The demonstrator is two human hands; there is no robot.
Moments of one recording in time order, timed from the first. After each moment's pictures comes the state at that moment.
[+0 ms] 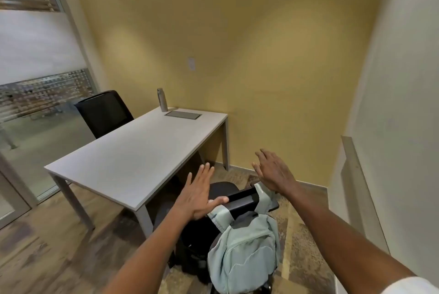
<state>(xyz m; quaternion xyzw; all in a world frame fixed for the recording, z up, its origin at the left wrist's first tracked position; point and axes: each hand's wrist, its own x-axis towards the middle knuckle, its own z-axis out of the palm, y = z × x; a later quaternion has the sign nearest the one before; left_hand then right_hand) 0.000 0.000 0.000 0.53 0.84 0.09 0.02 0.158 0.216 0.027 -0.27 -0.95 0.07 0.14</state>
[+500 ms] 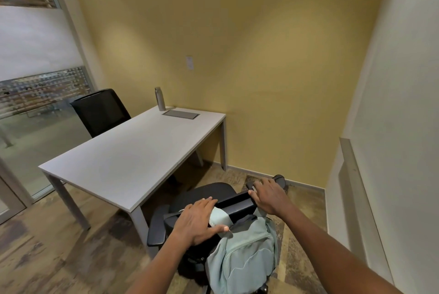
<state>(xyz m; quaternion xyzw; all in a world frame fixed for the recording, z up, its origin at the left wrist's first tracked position) 0.026 -0.005 -0.042 0.52 0.85 0.04 0.05 0.169 0.213 -0.024 -0.29 -0.95 0.08 0.04</state>
